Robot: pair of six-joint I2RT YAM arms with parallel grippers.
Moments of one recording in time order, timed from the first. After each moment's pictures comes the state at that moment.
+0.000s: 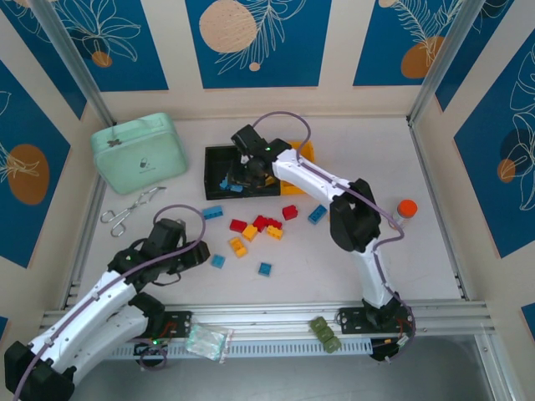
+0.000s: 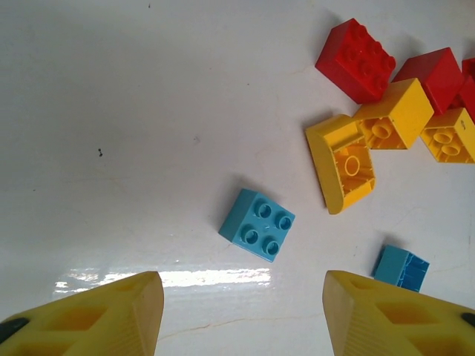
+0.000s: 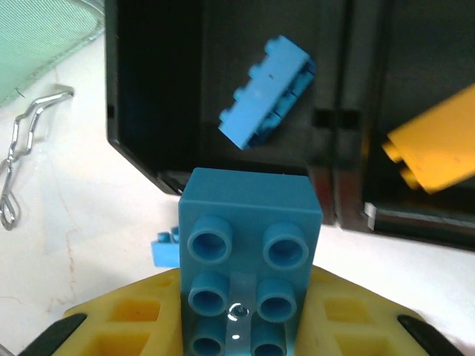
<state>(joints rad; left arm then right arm) -0.53 0.69 0.51 -0.79 0.08 -0.84 0.73 2.19 2.00 -0.84 -0.18 0.73</state>
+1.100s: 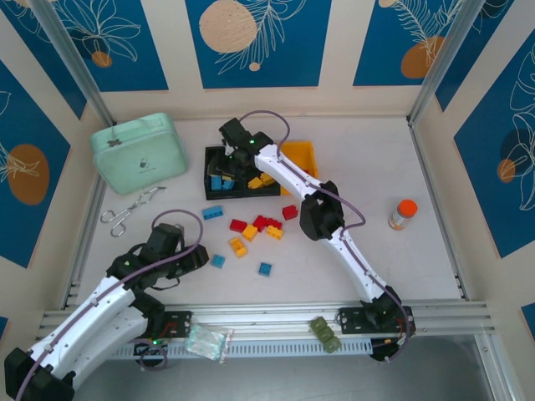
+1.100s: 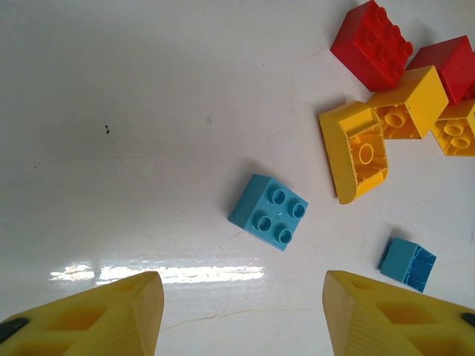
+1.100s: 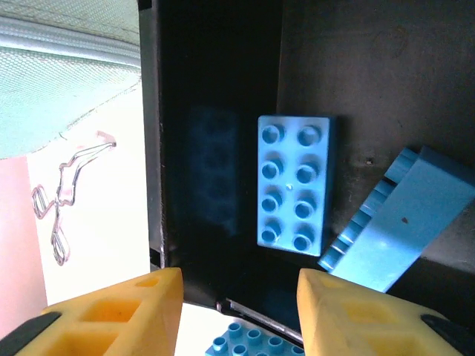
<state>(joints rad) -0.53 0.65 0.46 -0.79 0.10 -0.87 0.71 2.64 2.62 -0.97 -0.34 0.77</state>
